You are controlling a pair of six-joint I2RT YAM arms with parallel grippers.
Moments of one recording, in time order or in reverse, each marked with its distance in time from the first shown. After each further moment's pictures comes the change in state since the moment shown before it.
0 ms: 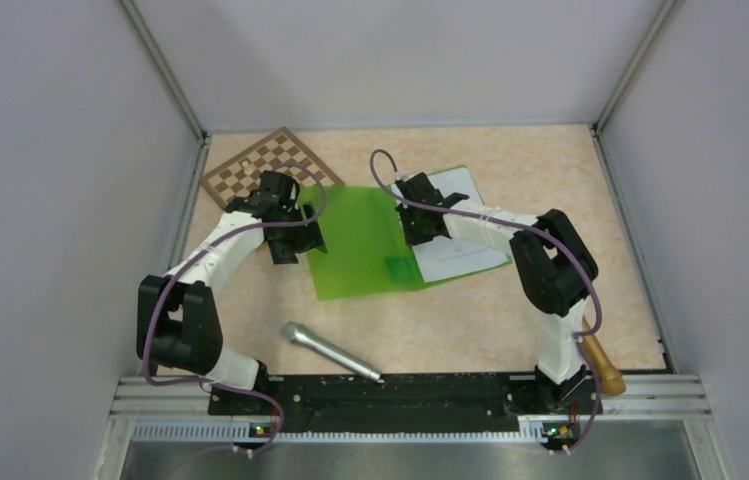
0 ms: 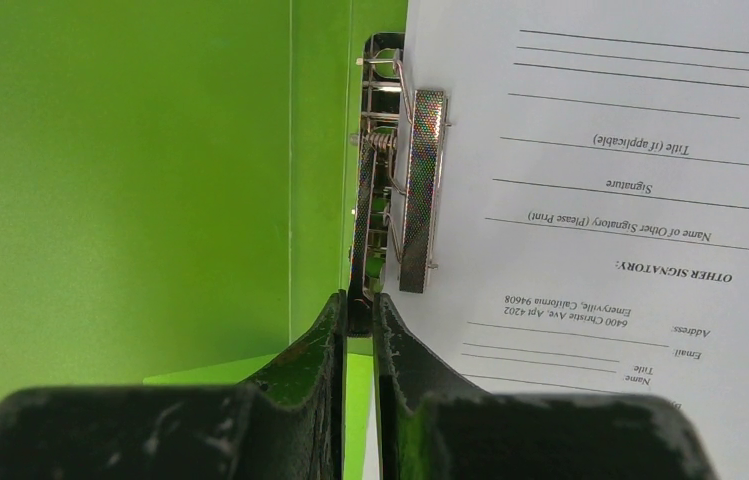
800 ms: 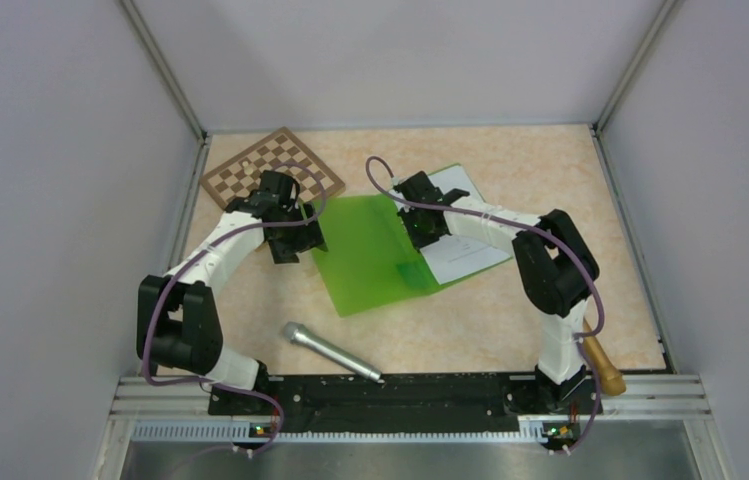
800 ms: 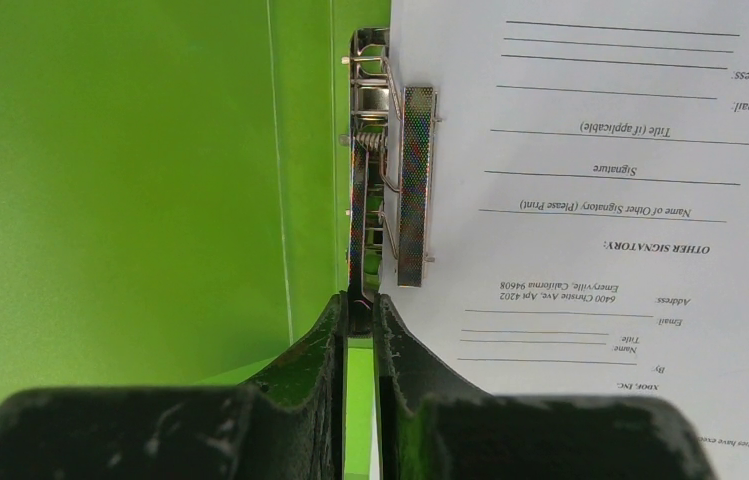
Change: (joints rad) left arm 0.000 0.000 0.000 0.009 0.003 -0.012; right arm -0.003 -0.010 0.027 -0.116 0.009 -0.113
